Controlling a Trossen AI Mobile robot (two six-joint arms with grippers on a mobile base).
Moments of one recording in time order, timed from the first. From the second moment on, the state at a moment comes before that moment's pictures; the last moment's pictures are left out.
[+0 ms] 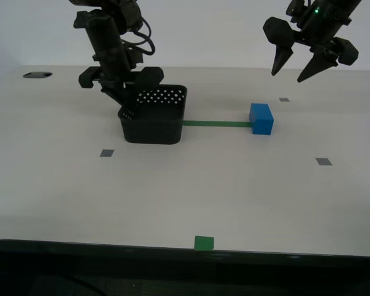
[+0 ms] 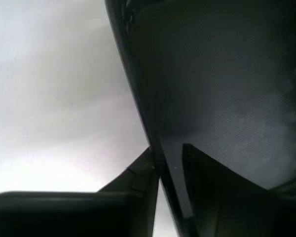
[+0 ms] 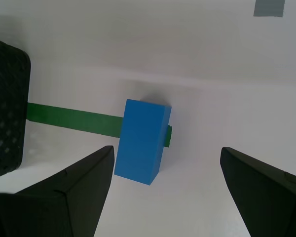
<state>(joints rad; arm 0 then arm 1) 0.20 1.87 1.33 -0.65 -0.23 0.18 -0.39 2.17 1.48 -0.62 0.09 -0.06</state>
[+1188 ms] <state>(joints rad) 0.20 1.87 1.33 -0.66 -0.23 0.07 -0.57 2.32 1.80 -0.68 0.08 -0.23</state>
